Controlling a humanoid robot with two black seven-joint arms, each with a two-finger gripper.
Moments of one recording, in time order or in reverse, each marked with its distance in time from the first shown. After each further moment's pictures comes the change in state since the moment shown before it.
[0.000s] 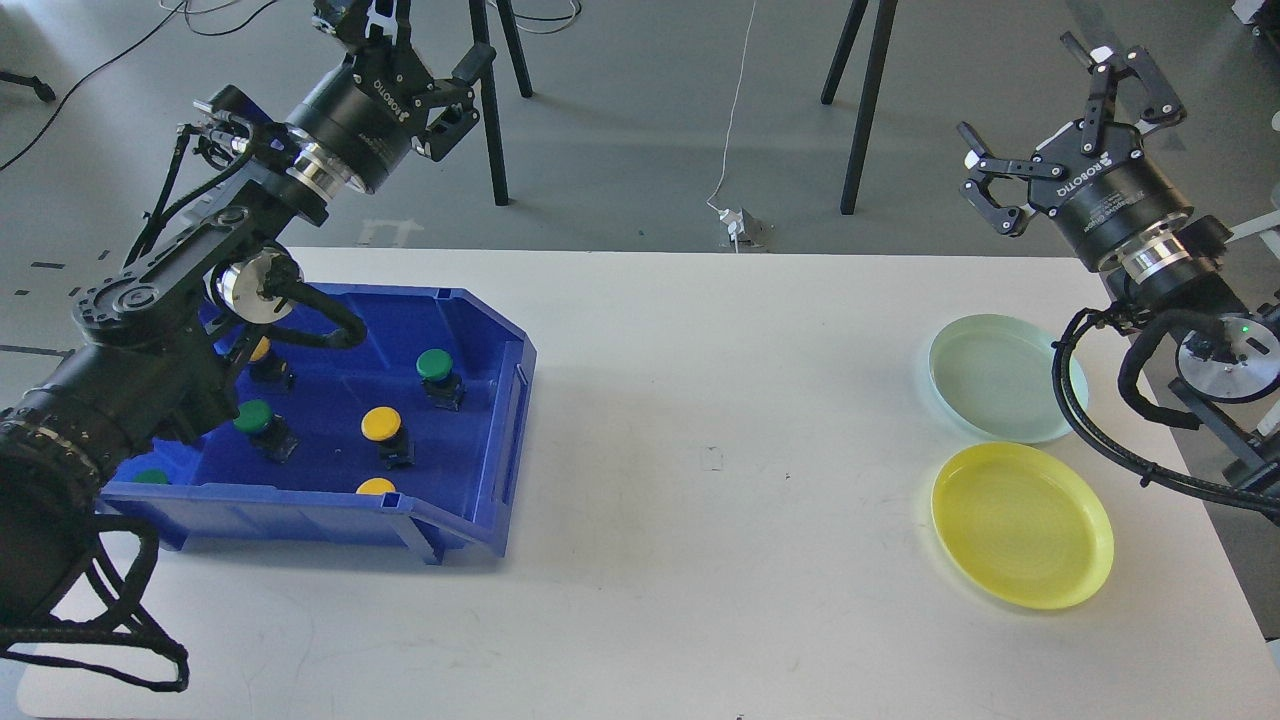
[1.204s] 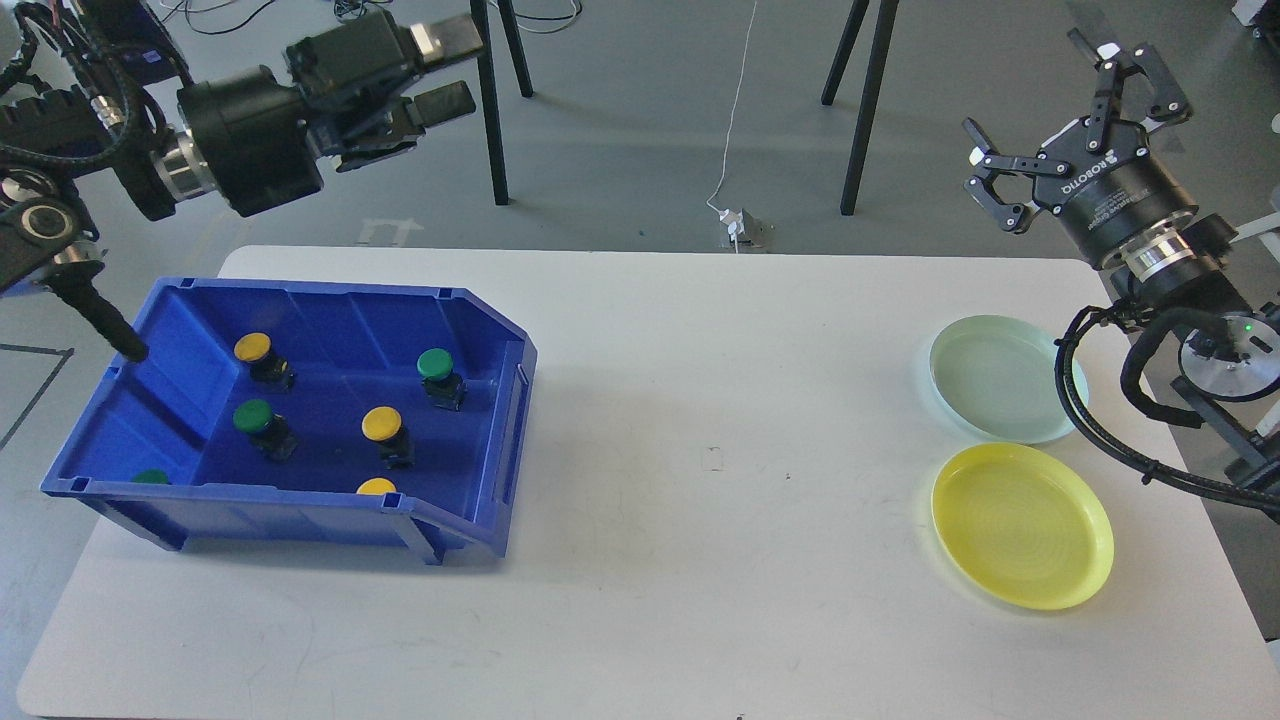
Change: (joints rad) left arm -0.166 0.644 0.361 -0.684 0.750 0.000 0.000; right arm -0.002 0.003 -0.002 -0.020 0.001 0.000 0.007
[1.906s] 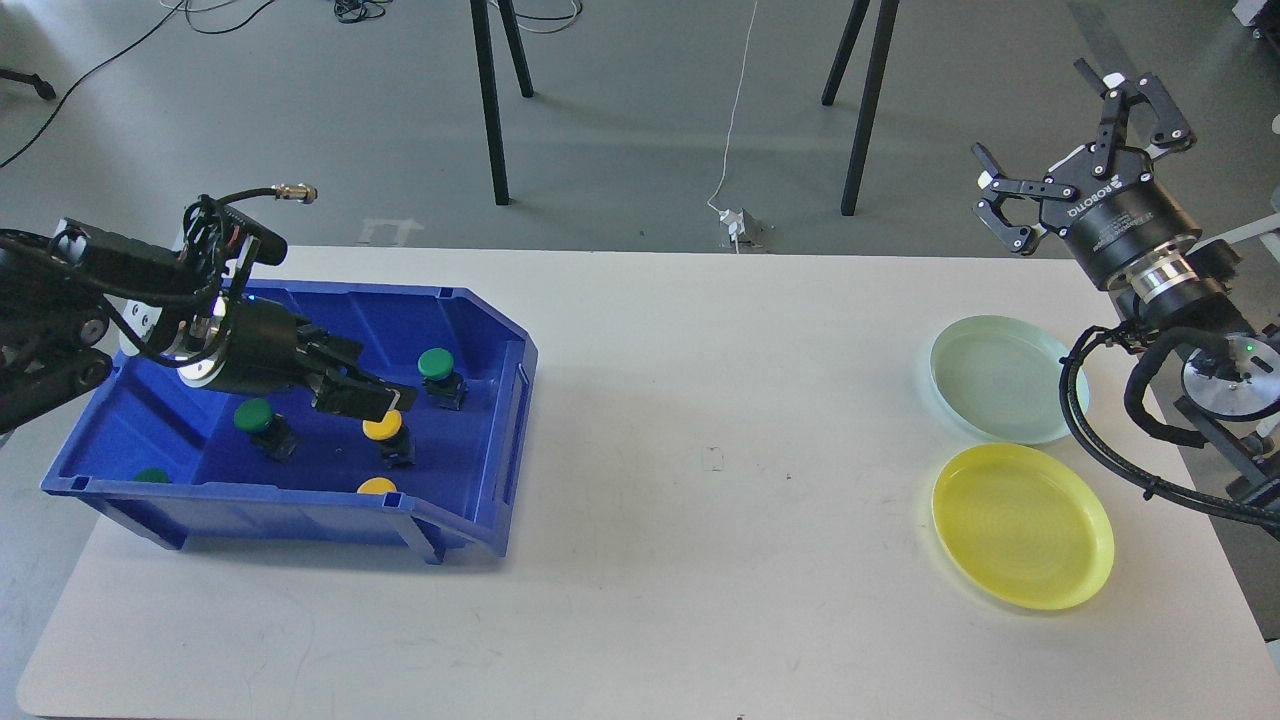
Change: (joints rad) left arm -0.029 -0.106 0.368 0.184 0.480 0.000 0.000; right arm -0.035 0.000 0.010 -0.006 0.000 0.000 0.001
